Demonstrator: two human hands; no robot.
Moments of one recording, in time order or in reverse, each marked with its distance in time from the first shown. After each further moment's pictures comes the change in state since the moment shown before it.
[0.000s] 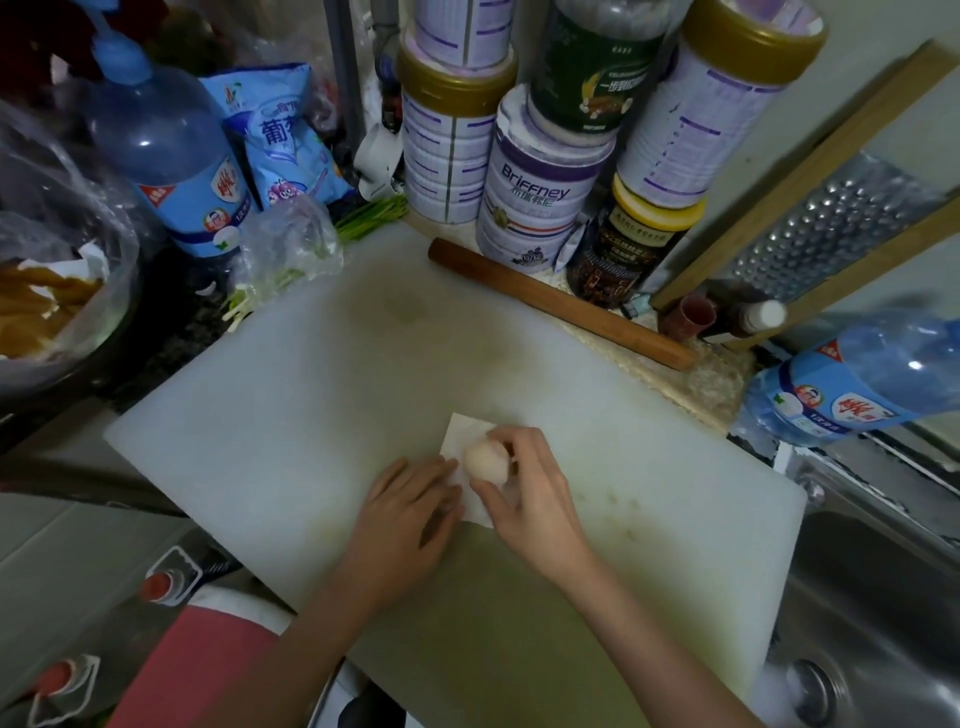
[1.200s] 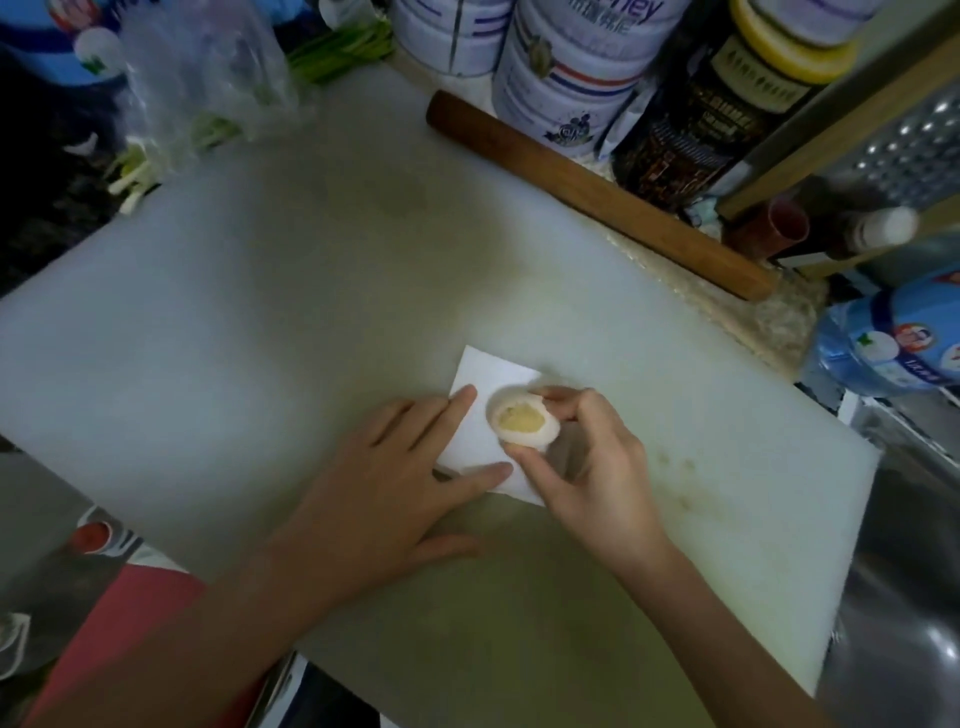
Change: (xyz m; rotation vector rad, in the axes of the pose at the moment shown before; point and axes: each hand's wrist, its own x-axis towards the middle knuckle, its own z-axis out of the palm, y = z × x) left_hand 0.017 -0.026 -0.009 0.360 -0.217 0.374; right_hand -0.003 0.018 0.005 -0.016 0.091 0.086
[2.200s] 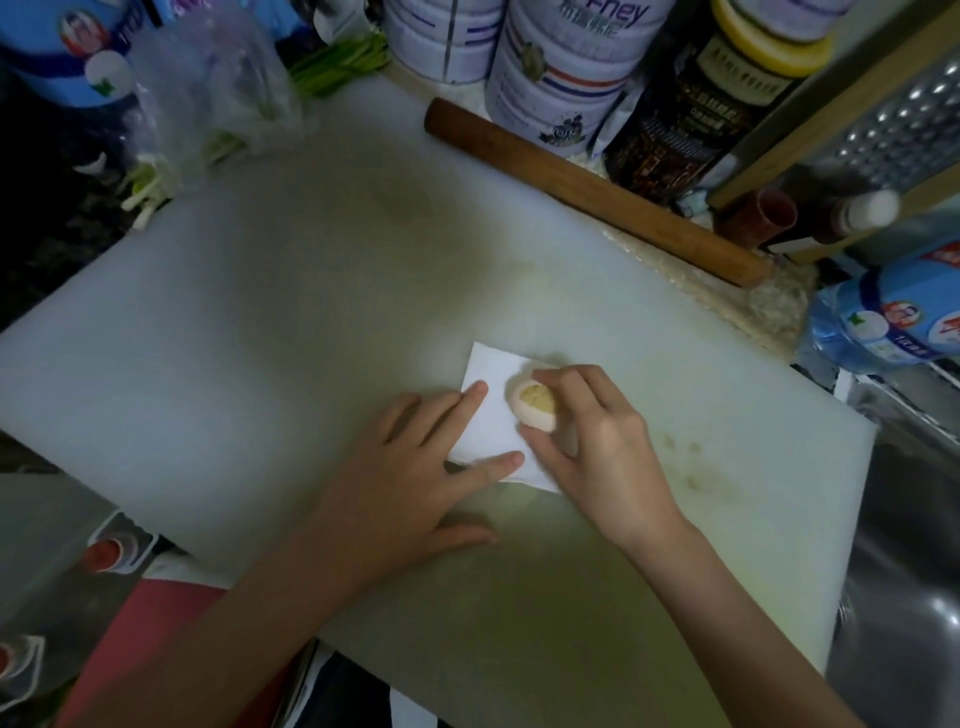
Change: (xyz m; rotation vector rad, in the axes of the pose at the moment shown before) left_hand -0.004 -0.006 0.007 -0.054 0.040 0.030; right_hand 0.007 -0.013 -0.002 -0.330 -0.082 -0.052
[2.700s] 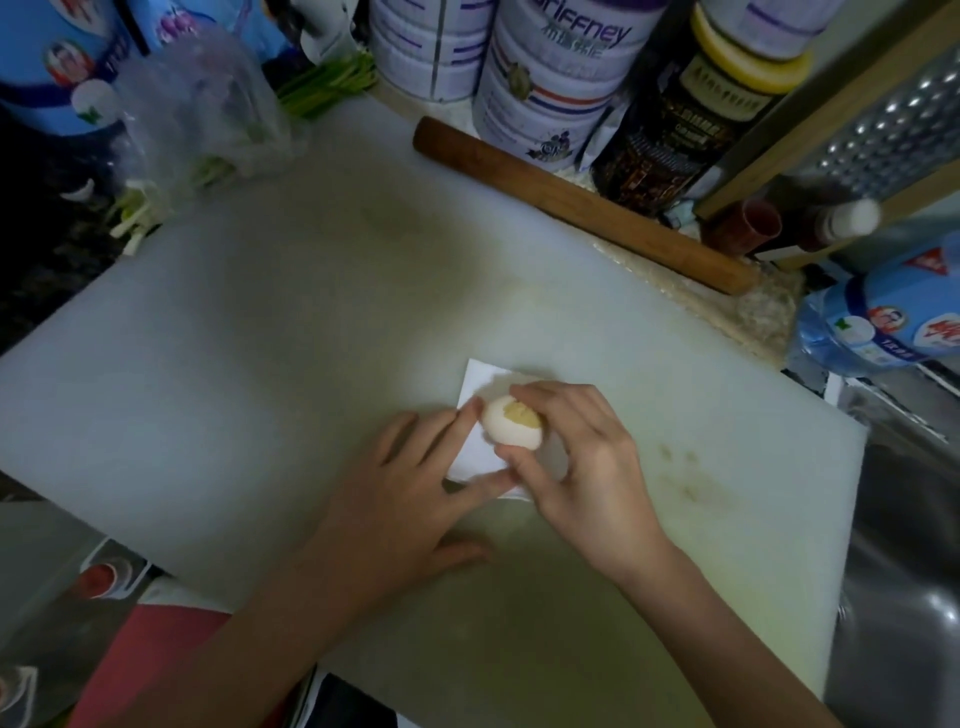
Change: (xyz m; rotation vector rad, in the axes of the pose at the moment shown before) left_hand 0.002 0.001 -0.004 -0.025 -0.010 -0.001; right_hand -0.004 -0.008 0.012 0.123 0.099 -0.068
